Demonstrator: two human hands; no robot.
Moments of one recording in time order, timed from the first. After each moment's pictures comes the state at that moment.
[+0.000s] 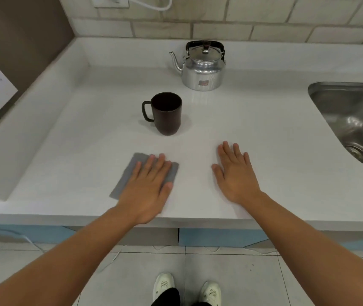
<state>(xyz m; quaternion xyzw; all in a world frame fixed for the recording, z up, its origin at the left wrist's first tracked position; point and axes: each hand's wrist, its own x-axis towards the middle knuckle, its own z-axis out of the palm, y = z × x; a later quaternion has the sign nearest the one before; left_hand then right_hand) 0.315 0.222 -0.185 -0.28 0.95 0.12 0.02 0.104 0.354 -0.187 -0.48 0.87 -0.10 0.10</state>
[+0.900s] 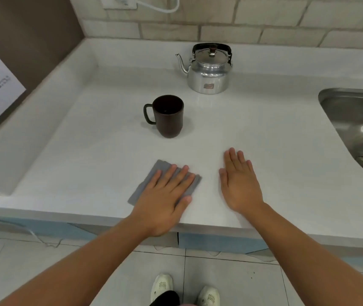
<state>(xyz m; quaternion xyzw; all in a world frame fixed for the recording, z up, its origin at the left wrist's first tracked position) 0.295 0.258 -0.183 -0.23 0.96 0.14 0.03 0.094 0.359 -0.198 -0.47 0.87 -0.11 0.09</state>
